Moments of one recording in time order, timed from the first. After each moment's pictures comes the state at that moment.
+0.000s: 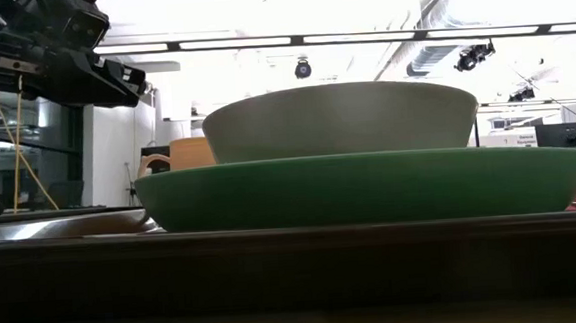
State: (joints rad) left arm 0.29 0.62 0.33 -0.17 0.51 0.44; right arm 0.79 1.60 0.68 -0.55 -0.46 2.19
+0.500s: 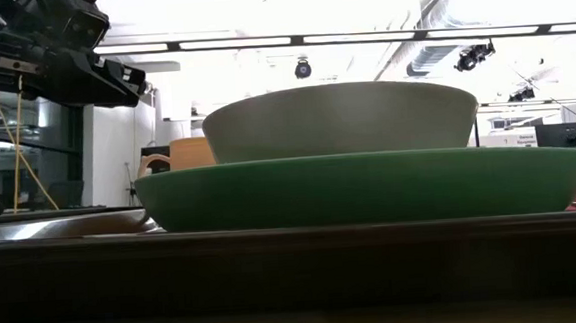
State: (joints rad) left arm 0.29 0.62 0.33 -0.17 0.51 0.44; right arm 0.79 1.60 0.68 -0.56 -0.45 2.19
